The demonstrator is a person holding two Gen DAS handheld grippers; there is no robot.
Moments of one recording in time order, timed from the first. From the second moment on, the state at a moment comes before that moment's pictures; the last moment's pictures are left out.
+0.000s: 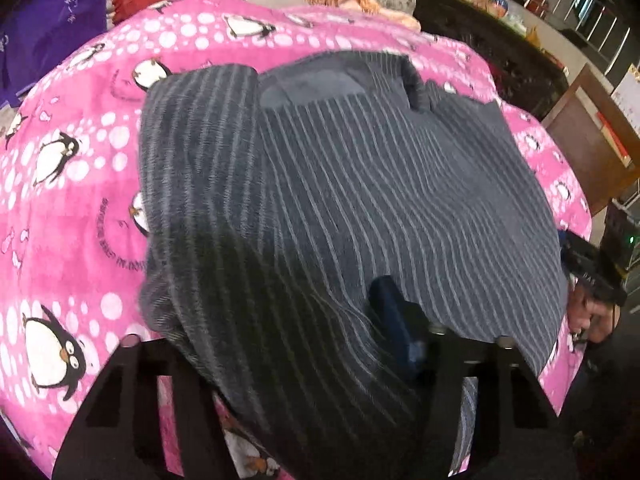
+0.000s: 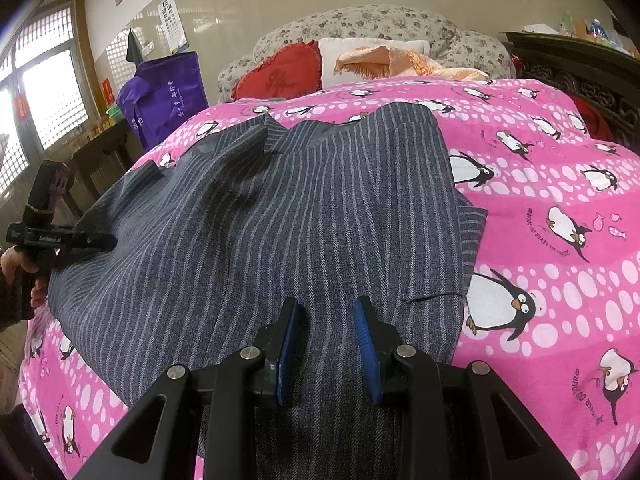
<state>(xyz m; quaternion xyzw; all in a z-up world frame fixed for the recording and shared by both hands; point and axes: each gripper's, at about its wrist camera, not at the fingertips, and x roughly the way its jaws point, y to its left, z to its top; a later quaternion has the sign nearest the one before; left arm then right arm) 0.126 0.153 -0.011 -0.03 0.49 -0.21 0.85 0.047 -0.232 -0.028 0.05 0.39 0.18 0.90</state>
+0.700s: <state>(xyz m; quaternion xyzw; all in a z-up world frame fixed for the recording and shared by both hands) 0.114 0.153 -0.016 -0.06 0.48 -0.26 0.84 0.034 -0.237 0.002 0.02 0.39 0.17 0.90</state>
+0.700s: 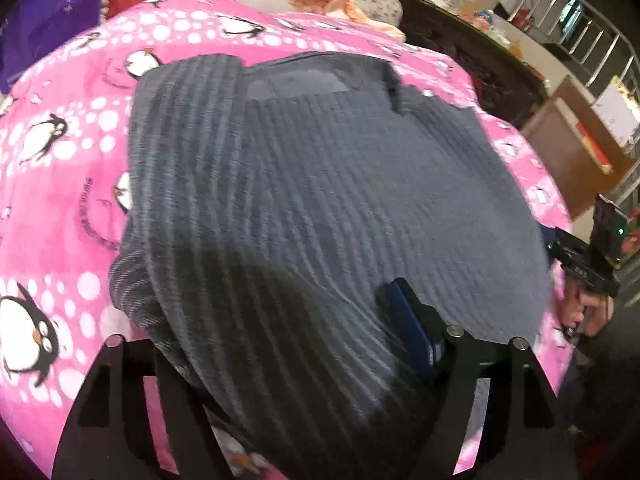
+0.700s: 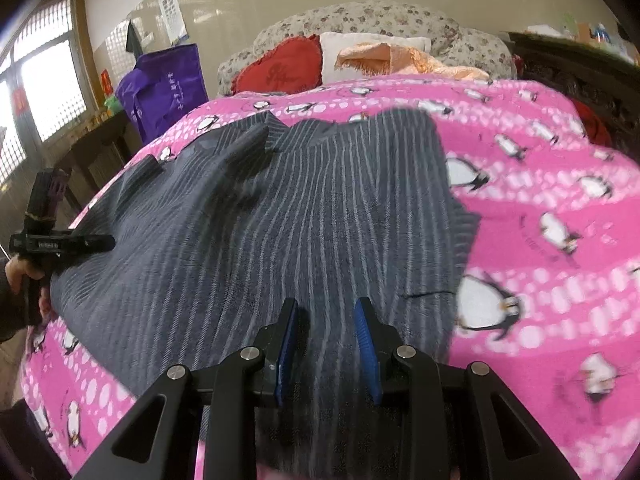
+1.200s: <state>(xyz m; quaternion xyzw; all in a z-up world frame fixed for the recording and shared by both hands) 0.115 0.108 0.077 -0.24 0.41 -0.34 0.81 -0.016 -0.392 -0.014 0.06 0.43 -0.05 0.90</state>
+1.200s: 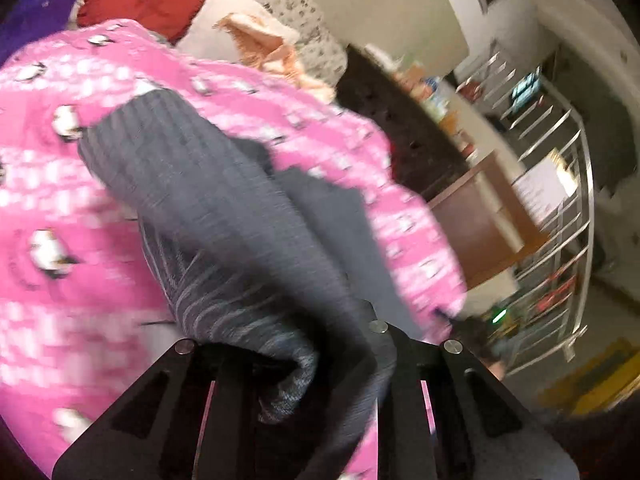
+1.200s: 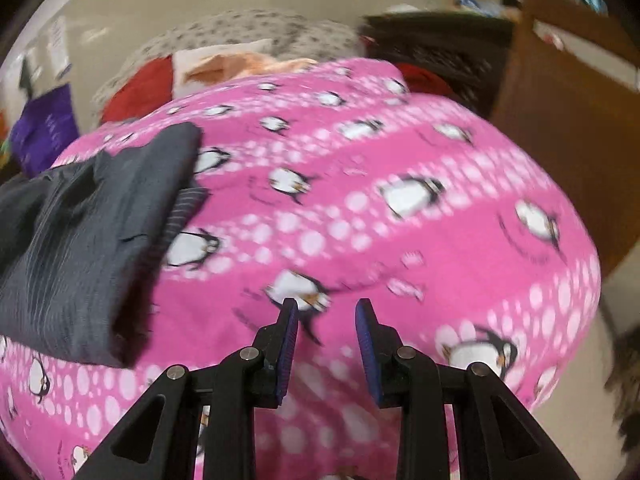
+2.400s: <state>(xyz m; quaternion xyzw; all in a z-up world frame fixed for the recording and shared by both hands) 0.128 -0.009 0.104 -0.34 0.39 -0.24 0.82 -0.071 -0.408 -0.018 0.10 0.41 -0.04 0.91</state>
